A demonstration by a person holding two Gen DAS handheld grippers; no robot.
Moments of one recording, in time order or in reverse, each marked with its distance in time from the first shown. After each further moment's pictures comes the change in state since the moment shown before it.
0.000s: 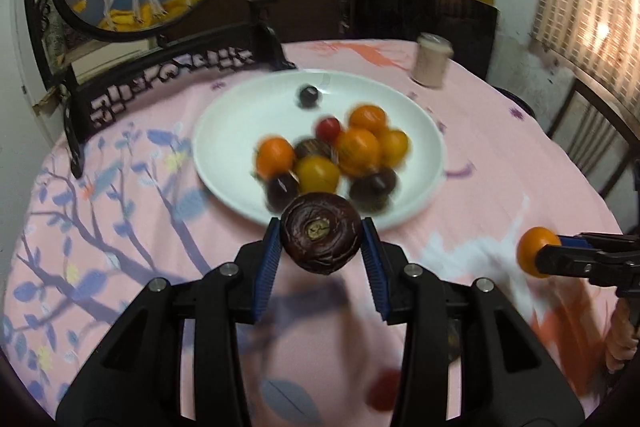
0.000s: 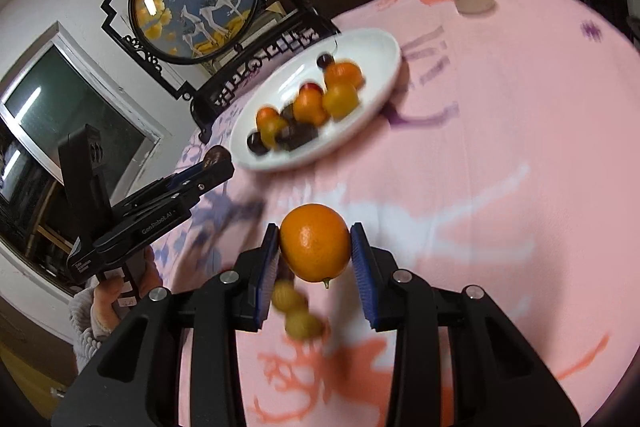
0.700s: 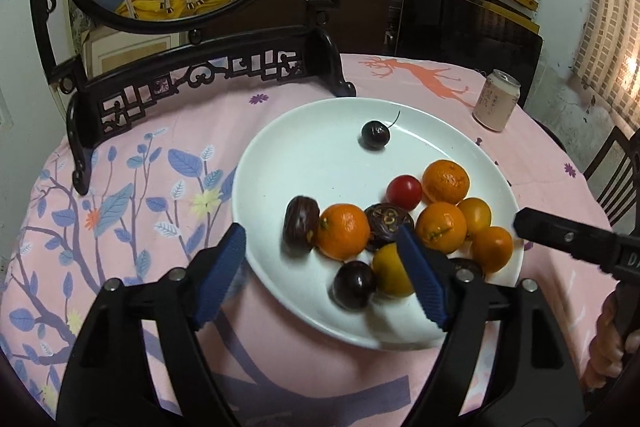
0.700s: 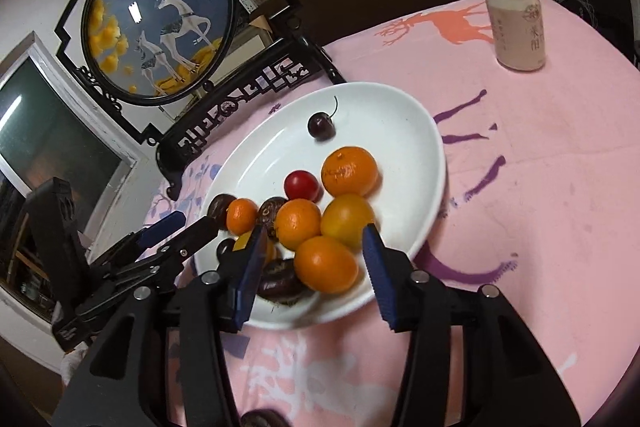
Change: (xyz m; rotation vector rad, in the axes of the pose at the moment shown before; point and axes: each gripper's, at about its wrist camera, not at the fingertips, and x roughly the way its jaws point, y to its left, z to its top) left arm 0.046 0.040 0.040 -0.103 -0.007 0.069; right arm 0.074 -0.003 0.088 0.026 -0.034 -0.042
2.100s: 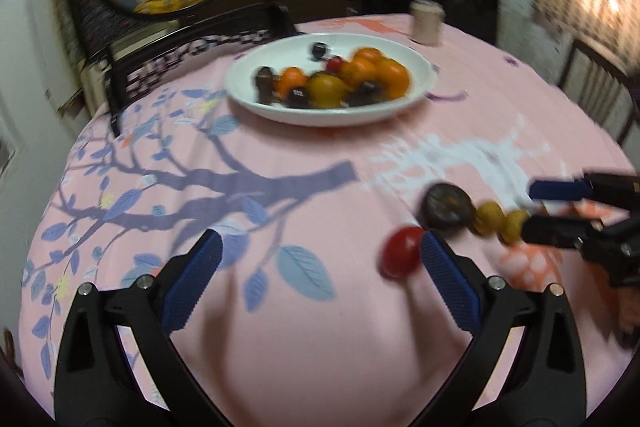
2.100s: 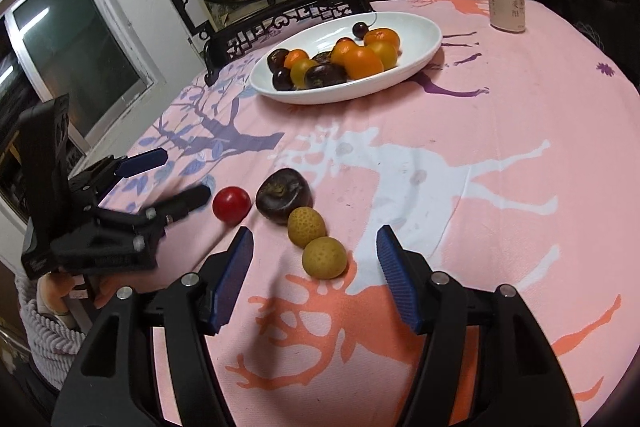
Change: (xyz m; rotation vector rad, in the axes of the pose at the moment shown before) left arm -0.100 -0.042 -0.137 0.222 0.024 0.001; right arm -0.074 0.033 -0.154 -0.260 0.074 -0.050
